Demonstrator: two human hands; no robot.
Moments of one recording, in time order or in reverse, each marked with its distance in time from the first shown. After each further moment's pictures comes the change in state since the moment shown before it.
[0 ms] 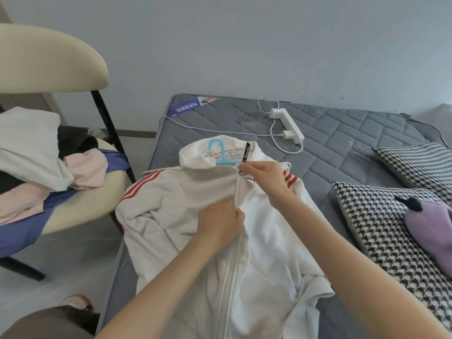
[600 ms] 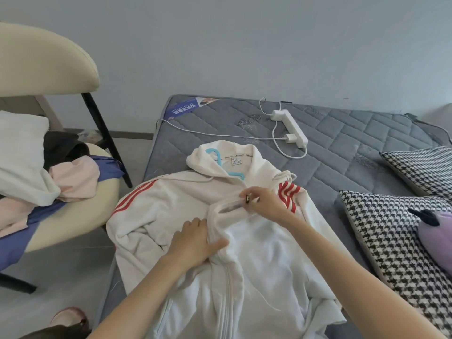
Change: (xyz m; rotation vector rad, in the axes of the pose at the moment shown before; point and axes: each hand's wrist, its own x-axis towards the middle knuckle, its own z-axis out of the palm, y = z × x) left_hand 0.026 -0.074 0.029 -0.015 -0.242 -0.035; right_hand 0.046 0.075 -0.009 -0.492 -0.248 0.034
